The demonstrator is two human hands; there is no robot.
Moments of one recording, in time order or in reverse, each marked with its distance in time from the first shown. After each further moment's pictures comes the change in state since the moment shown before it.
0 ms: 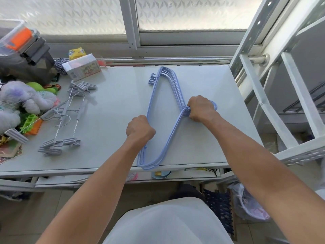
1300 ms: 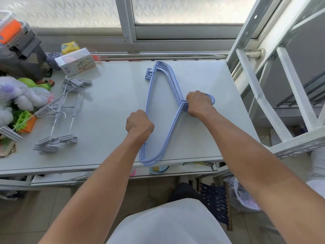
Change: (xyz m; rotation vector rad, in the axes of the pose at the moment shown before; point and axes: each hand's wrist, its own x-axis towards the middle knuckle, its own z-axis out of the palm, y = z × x) left_hand 0.001 0.007 0.001 -0.089 0.015 -0.071; right_hand -0.001 -0.004 -0.001 -0.056 -0.026 0.080
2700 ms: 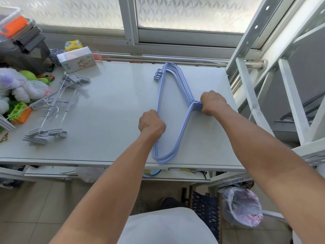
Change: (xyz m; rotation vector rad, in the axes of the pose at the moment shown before) left_hand -0.020 0.066 0.034 -0.090 -0.012 -0.025; right_hand 0.028 0.085 -0.003 -0.055 0.008 -0.041
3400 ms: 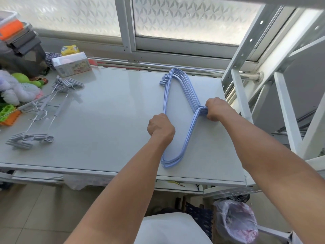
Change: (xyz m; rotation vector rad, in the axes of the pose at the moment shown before) left_hand 0.008 0.064 0.031 0.113 -0.007 0.007; right_hand 0.028 0.054 -0.002 -0.047 -0.036 -0.010
